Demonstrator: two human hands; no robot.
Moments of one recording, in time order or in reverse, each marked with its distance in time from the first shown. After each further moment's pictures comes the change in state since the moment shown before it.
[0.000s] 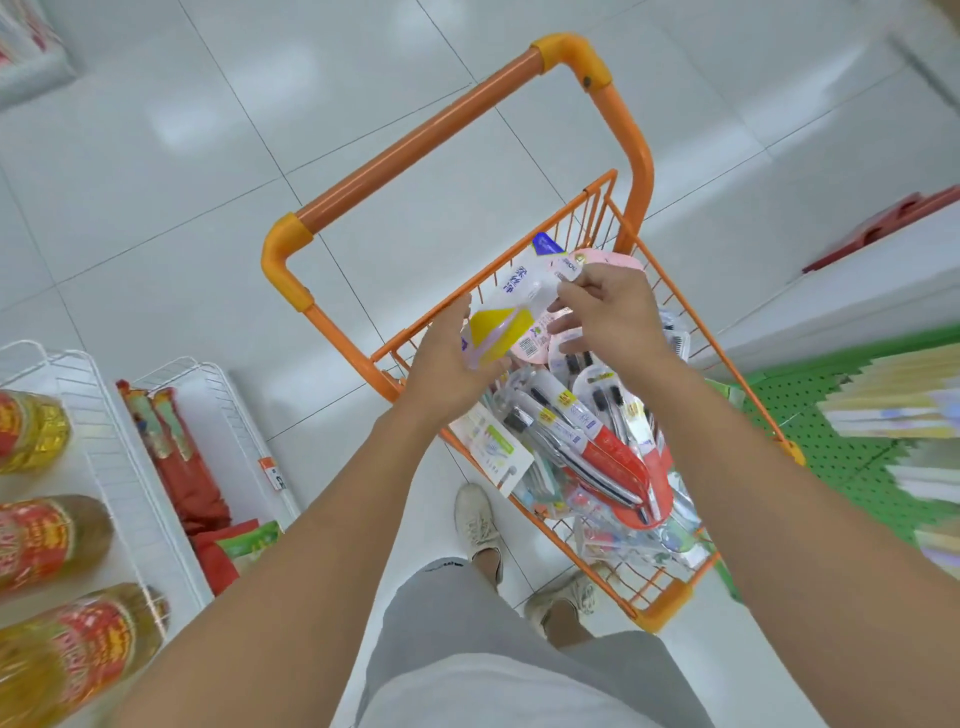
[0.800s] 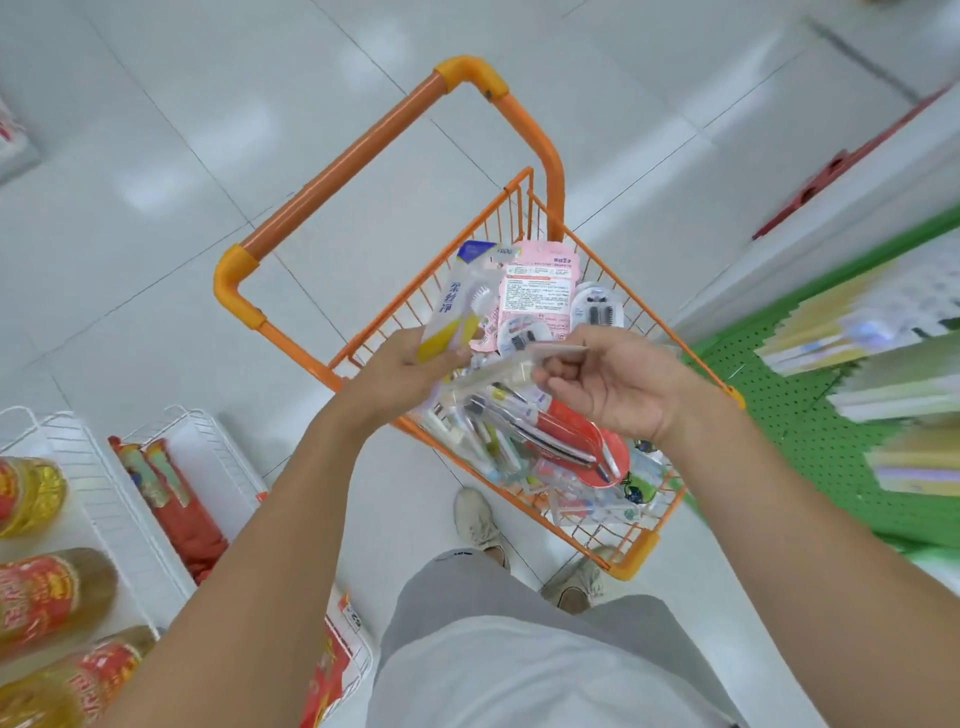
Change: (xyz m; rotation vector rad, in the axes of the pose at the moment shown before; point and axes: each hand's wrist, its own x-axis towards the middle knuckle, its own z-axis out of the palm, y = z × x) left_hand -0.048 0.046 -0.019 -0.177 -0.280 0.046; right_hand -0.101 0.000 -0.071 0.896 -0.319 0.646
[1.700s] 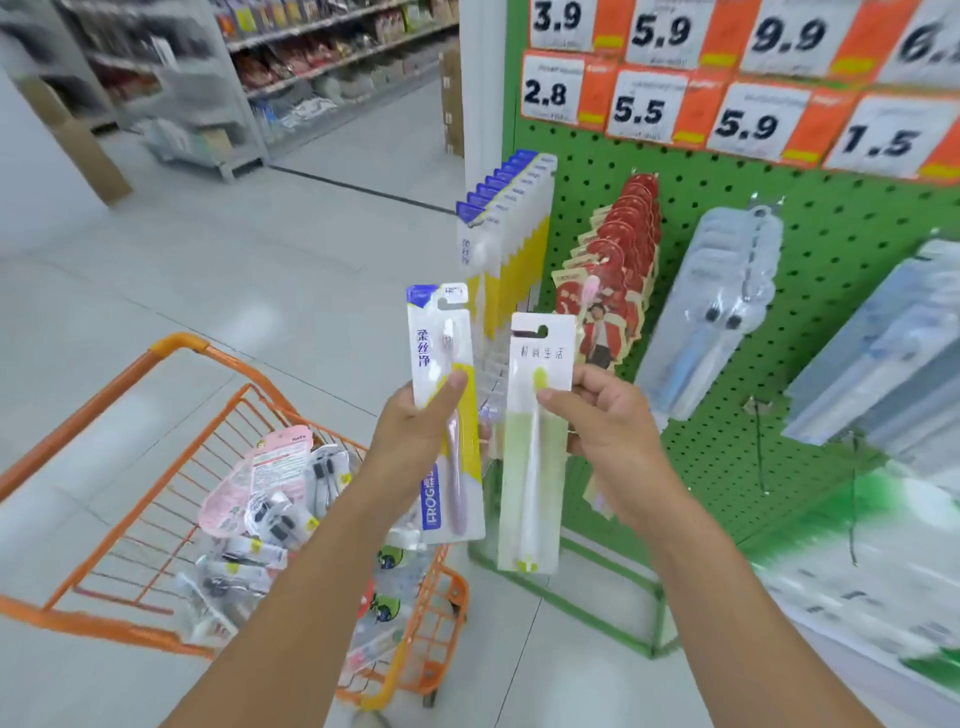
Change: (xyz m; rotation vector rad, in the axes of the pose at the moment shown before) left_hand -0.064 0.236 0.364 -0.281 -0.064 0.331; right_hand -0.306 -0.018 -0.253 -0.239 0.444 -1.080
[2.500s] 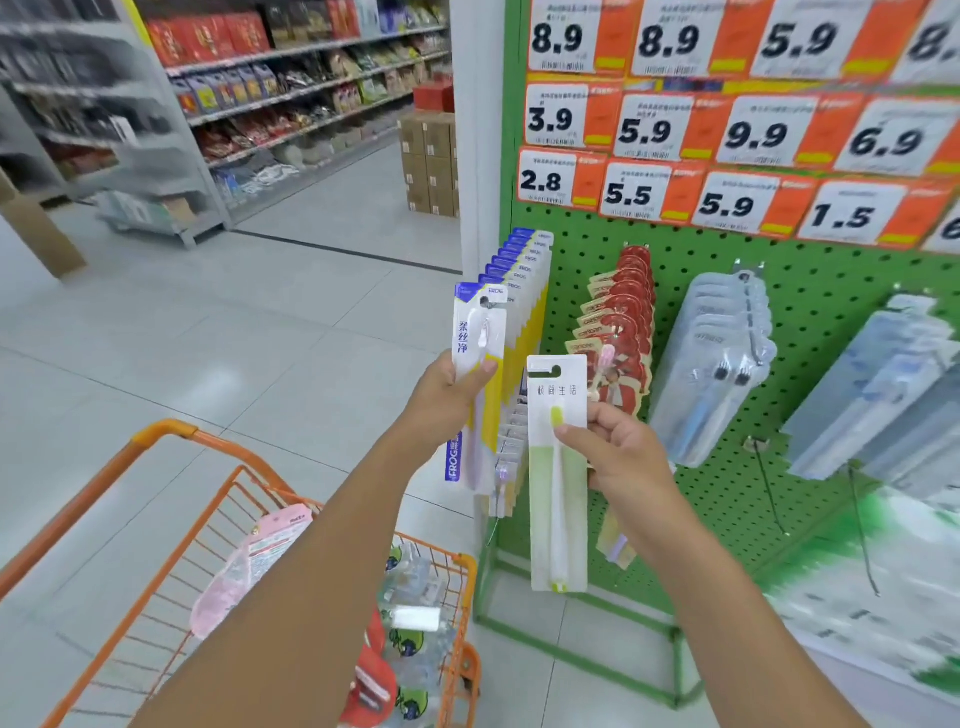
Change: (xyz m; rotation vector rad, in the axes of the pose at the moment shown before) left_hand 0.115 0.047 -0.011 0.238 -0.304 0.192; right_hand 0.025 -0.014 0.028 0.002 0.130 -0.024
